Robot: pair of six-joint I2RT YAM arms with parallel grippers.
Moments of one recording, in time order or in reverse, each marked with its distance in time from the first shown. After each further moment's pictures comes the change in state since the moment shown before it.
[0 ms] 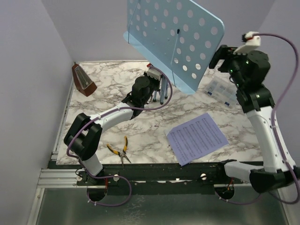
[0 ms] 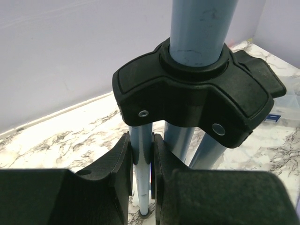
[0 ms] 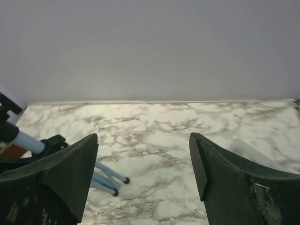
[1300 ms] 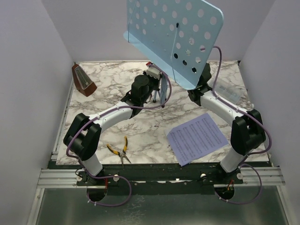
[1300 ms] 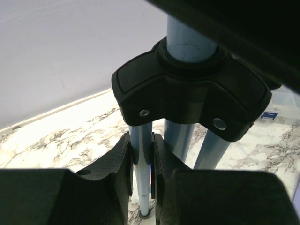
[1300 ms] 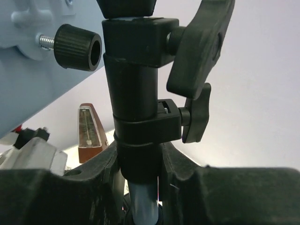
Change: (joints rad) left arm 0.011 -0.003 0.019 -0.043 0.035 -0.016; right arm 0.265 0.545 -0.202 1.135 -0.527 -0.068
